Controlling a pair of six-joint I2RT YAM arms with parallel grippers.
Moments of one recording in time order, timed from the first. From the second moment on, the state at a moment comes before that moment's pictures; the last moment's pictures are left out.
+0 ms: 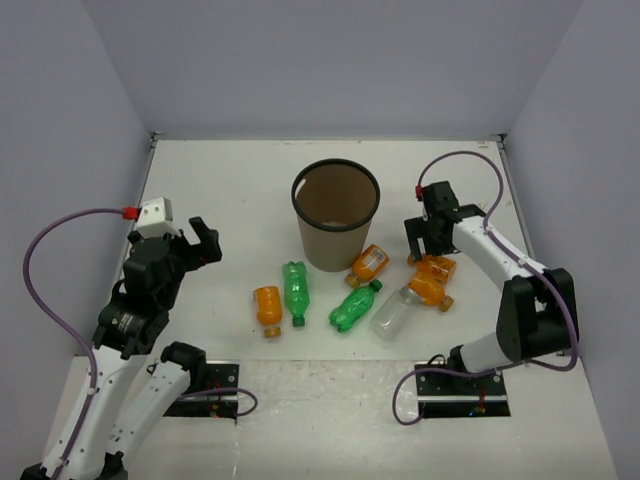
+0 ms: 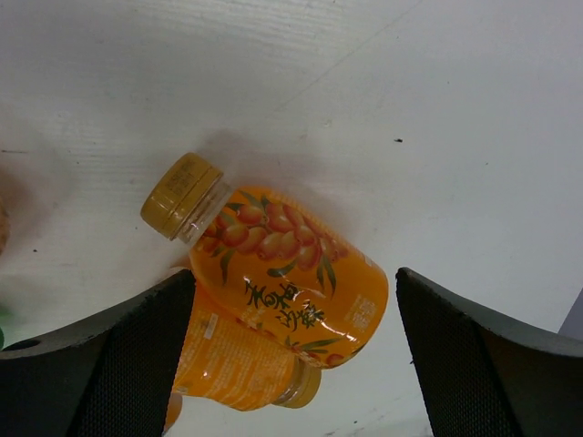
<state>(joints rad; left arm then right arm) -0.31 0.56 0.82 -0.61 -0.33 -0.36 0.22 1.46 1.01 -0.71 0.25 0.03</state>
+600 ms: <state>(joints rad) -0.35 0.49 0.82 -0.61 -0.37 -0.36 0.21 1.67 1.02 -0.75 0.25 0.03</state>
